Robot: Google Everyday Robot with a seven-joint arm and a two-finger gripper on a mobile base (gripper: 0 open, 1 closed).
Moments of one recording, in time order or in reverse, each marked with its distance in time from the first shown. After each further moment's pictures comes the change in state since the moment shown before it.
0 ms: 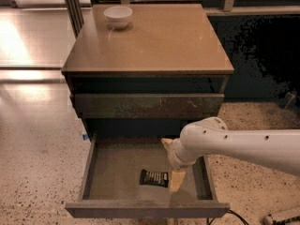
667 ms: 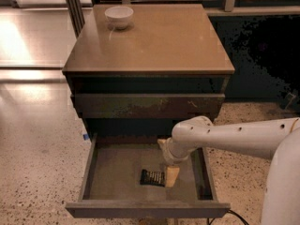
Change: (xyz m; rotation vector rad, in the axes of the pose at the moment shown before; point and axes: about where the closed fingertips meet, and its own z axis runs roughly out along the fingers) arm 0.007 -0.027 0.061 -0.052 0.007 -0.025
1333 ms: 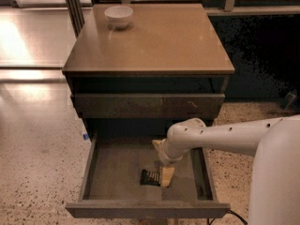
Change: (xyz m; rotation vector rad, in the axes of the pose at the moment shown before) arm -0.005 -0.010 0.027 0.001 -0.024 -0.042
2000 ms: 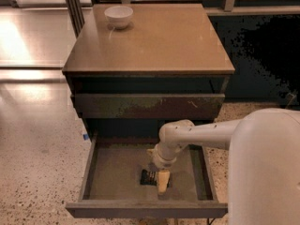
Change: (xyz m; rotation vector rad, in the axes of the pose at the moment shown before) arm -0.008 0.020 0.042 -0.178 -0.018 -0.026
